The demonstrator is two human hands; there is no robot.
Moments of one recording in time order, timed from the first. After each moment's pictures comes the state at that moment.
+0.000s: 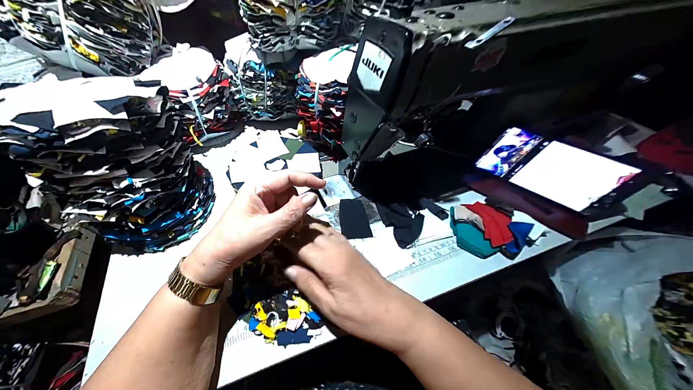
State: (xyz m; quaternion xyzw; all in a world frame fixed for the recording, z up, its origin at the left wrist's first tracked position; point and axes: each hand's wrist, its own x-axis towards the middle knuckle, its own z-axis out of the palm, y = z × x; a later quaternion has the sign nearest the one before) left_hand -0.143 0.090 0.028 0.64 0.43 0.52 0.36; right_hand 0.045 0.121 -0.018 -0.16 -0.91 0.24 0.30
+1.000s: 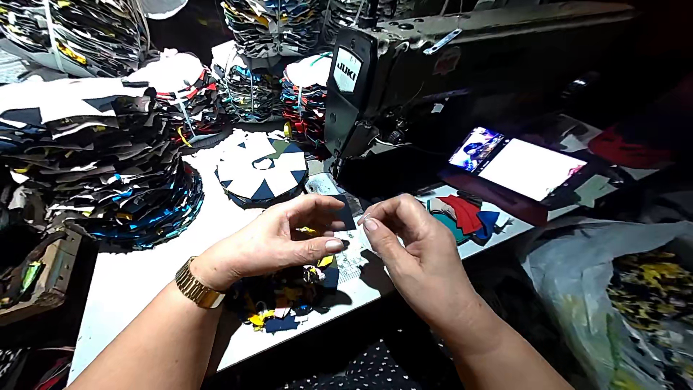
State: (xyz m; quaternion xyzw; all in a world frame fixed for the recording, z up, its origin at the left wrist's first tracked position) left_hand -0.115 0.080 0.024 0.67 0.42 0.39 0.47; right_hand 0.111 0.124 0.003 -0.33 -0.79 0.27 0.44
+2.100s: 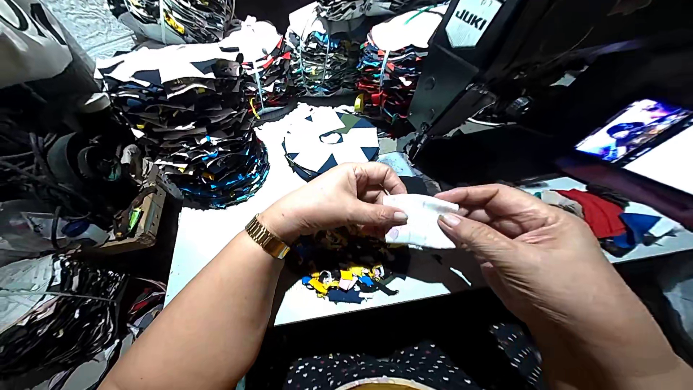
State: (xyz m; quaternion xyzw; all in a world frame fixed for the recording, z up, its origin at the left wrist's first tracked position) left_hand -0.133 0.083 0.033 0.63 0.37 0.40 0.55; right_hand 0.104 0.117 0.005 -0.28 -0.70 0.50 0.43
